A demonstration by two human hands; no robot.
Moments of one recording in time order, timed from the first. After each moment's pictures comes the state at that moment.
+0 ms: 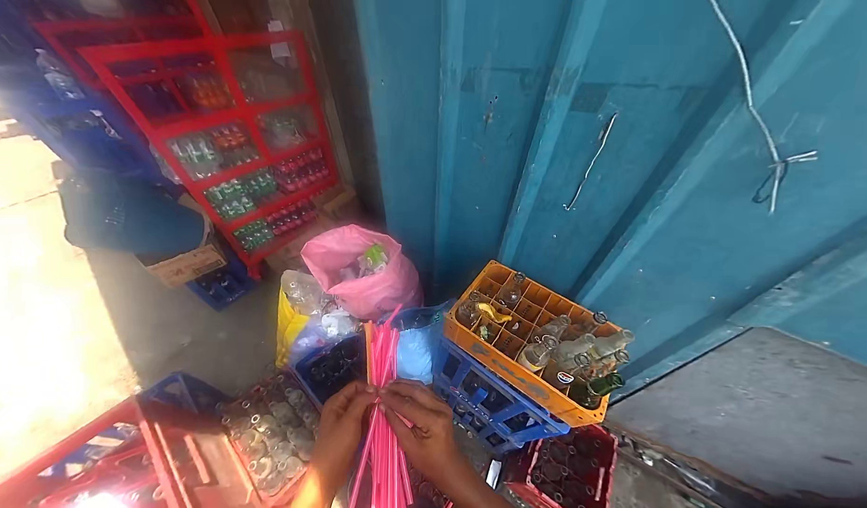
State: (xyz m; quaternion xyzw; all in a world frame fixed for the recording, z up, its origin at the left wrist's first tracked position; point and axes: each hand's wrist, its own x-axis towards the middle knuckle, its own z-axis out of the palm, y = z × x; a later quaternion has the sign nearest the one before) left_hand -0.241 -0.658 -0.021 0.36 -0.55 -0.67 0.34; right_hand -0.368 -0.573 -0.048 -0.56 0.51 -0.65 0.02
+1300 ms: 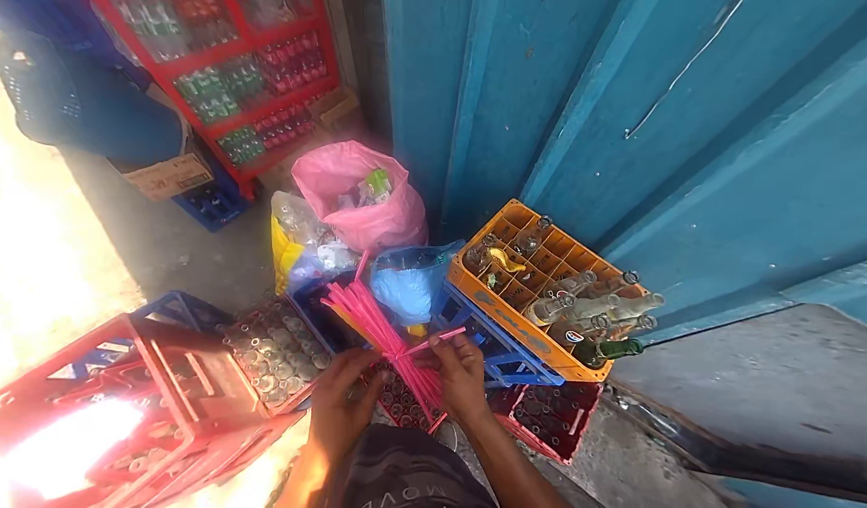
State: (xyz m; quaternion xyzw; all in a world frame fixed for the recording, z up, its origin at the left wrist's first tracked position) left_hand -0.216 -0.620 -0.079 0.30 -0.80 -0.35 0.37; right_hand -0.401 -0.540 -0.067 -0.18 0.46 -0.76 0.42
